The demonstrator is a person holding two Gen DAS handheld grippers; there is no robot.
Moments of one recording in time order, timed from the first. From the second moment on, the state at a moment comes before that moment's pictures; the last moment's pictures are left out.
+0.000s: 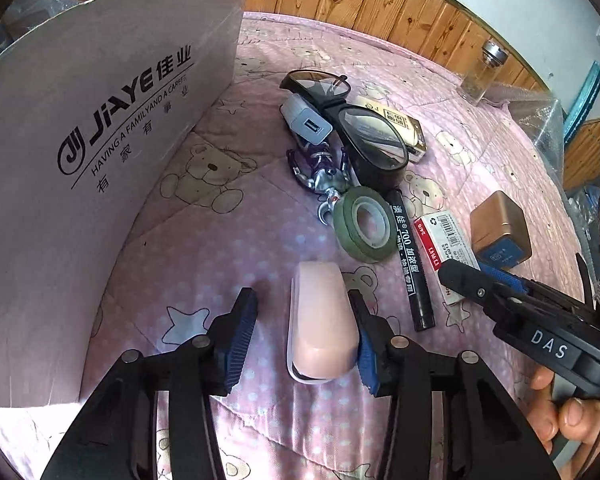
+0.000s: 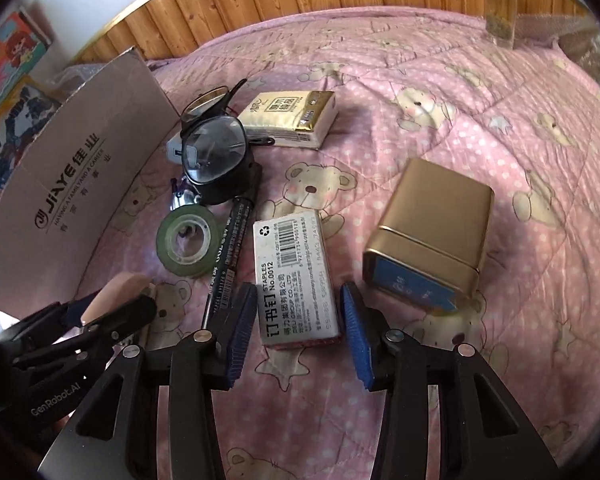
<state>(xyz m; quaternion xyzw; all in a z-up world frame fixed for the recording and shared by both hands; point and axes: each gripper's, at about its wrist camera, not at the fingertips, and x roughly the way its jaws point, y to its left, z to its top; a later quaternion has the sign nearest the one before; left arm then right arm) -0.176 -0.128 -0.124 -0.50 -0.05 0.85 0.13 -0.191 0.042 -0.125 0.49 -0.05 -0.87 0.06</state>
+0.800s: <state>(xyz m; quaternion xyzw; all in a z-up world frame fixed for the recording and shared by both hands) -0.148 -0.137 -0.092 -0.47 -0.06 0.86 0.17 -0.138 0.049 -0.104 0.48 -0.10 -0.87 0.05</state>
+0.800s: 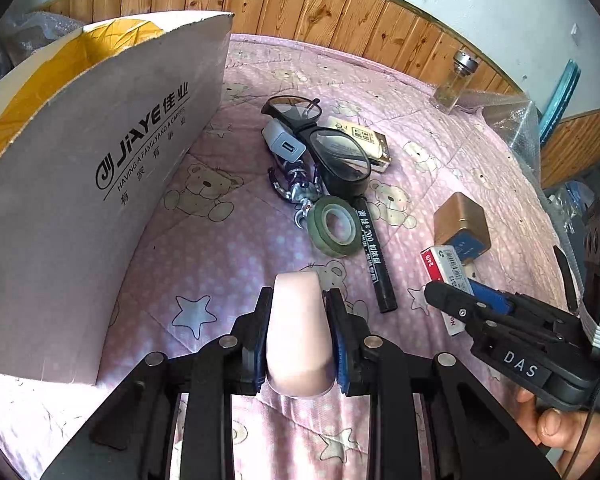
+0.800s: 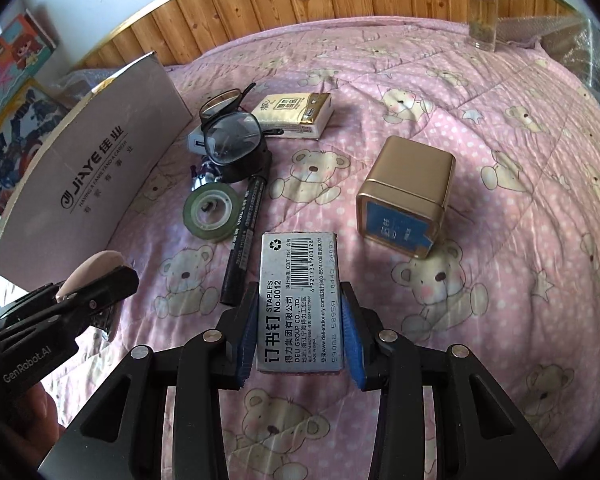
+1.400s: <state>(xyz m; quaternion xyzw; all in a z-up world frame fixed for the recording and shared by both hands) -0.090 -0.151 -0.038 -0.42 -0.06 0.88 0.19 -0.081 0.010 -0.066 0.45 -0.10 -0.89 0.07</state>
